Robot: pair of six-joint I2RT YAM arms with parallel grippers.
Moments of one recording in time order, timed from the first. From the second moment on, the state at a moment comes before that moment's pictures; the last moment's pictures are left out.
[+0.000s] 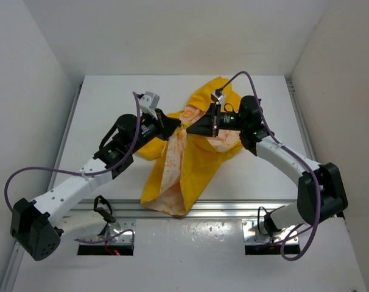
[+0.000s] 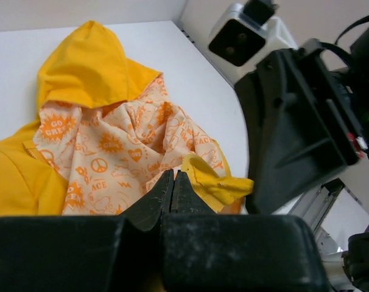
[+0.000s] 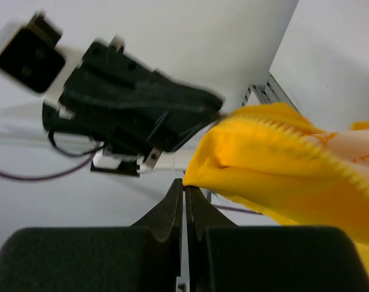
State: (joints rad) left arm -0.62 1.09 0.89 0.17 0.09 -0.38; right arm 0.41 1.45 0.93 0.47 -0.98 1.31
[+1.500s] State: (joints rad) left arm -0.54 1.16 0.86 0.26 0.13 -0.54; right arm 0.59 1.37 1.00 0.03 -0.49 0.90
